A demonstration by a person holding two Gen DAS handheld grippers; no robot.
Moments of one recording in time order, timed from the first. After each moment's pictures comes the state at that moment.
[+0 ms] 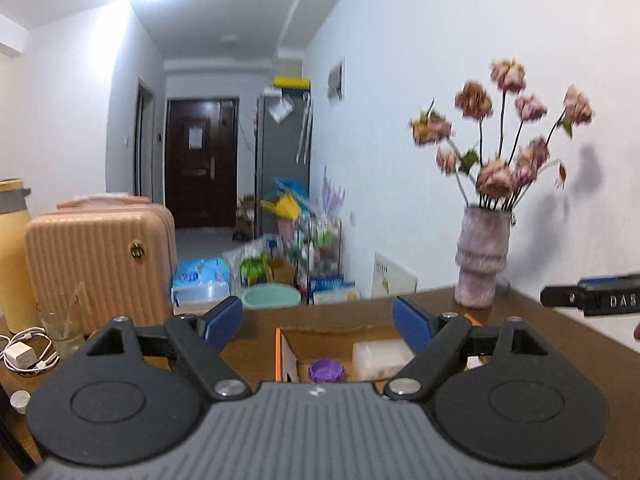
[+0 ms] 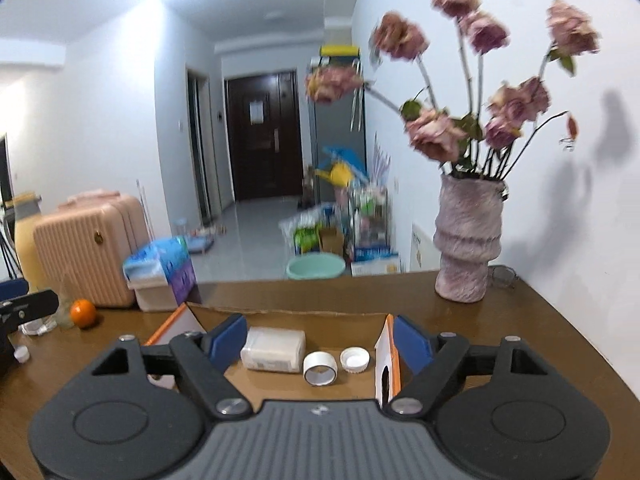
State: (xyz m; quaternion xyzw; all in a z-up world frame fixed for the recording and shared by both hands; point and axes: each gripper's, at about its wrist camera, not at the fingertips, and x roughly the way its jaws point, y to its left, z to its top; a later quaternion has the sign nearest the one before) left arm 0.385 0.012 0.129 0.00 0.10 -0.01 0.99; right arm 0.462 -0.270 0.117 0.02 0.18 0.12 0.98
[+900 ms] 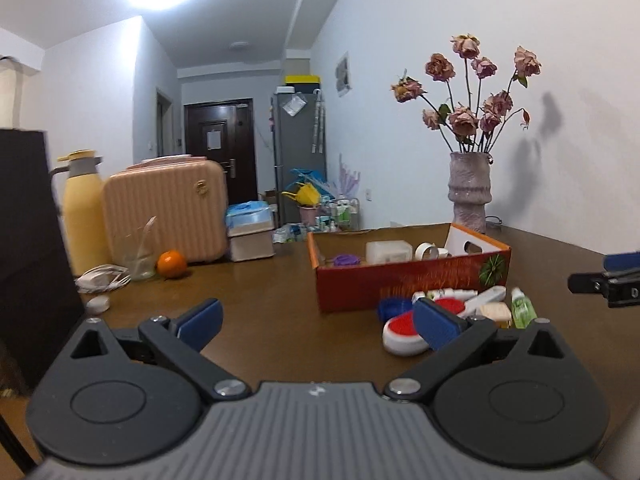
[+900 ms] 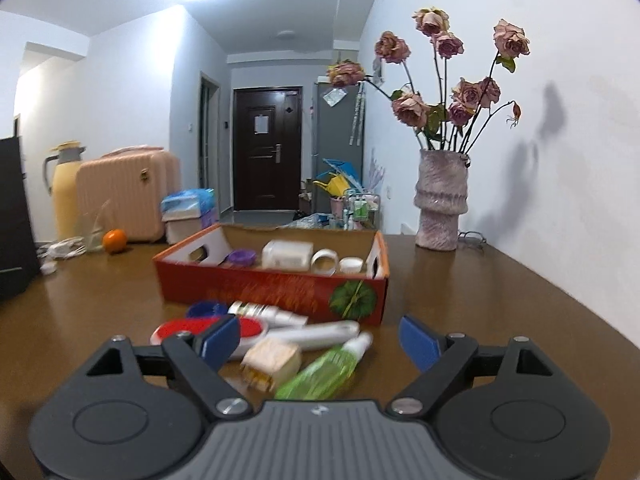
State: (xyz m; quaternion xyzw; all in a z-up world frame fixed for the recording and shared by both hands) left arm 0.167 0.017 0.025 0.03 0.11 0.02 0.99; right arm 0.250 -0.274 0.003 -0.02 0.16 0.12 0.98
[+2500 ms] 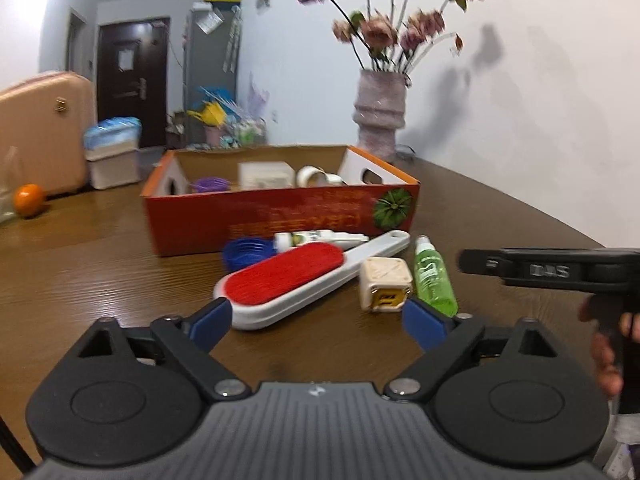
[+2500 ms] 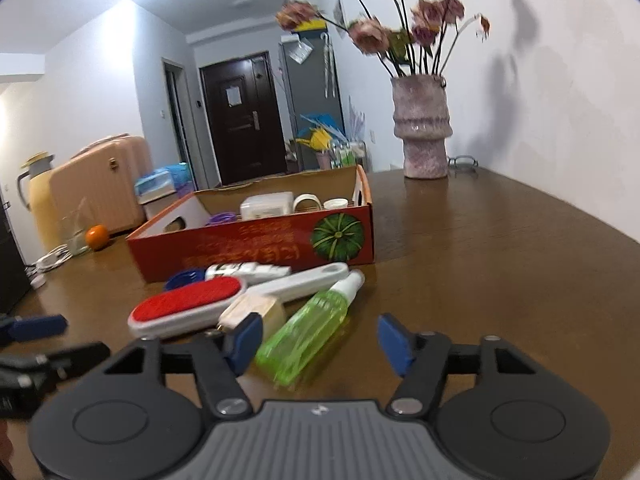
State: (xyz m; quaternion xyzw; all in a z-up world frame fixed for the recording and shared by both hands) left arm 0.290 -0.073 -0.010 0.00 0.25 -0.13 0.96; right arm 0.328 -0.296 -0.026 0.07 0.25 0.09 0.96
